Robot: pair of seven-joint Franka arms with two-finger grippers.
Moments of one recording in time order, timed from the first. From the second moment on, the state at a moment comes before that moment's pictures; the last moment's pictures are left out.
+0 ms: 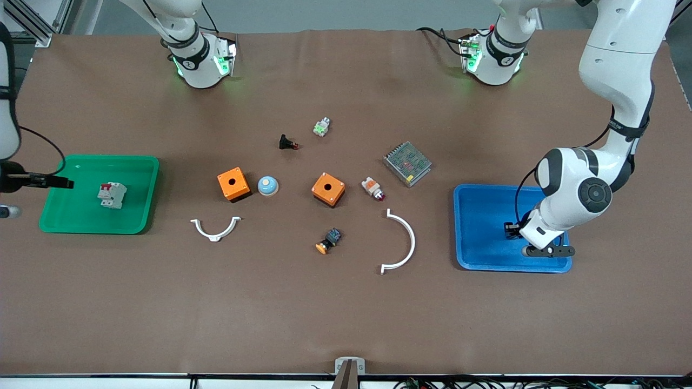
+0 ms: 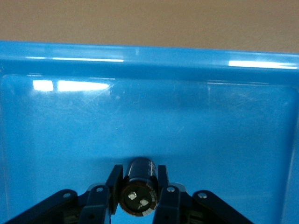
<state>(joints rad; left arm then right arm) 0.03 0.54 -0.09 -1.93 0.02 2.50 -0.06 -0.31 0.32 -0.11 -1.81 -0.04 1.88 -0.31</state>
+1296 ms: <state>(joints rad) -0.36 0.61 -0.25 -1.61 0.11 2.27 -0.71 -0.32 0.32 -0.10 -2.18 -0.03 2.37 -0.31</state>
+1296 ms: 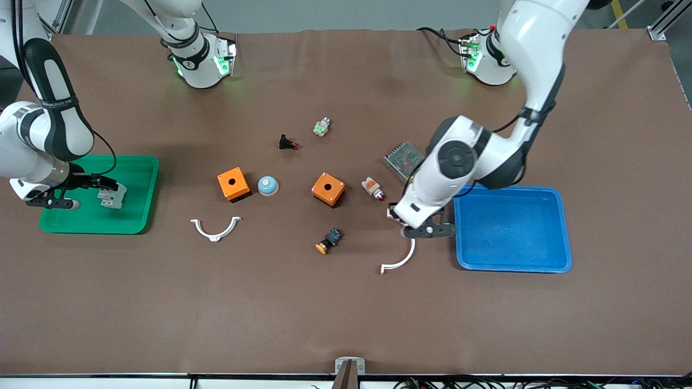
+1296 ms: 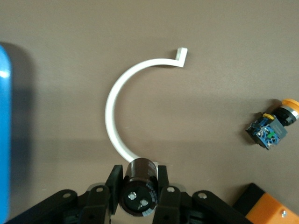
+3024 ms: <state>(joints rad) -0.26 0.52 -0.10 -1.35 0.21 1.98 -0.47 0.15 0.25 -0.08 -1.70 0.08 1.70 0.15</state>
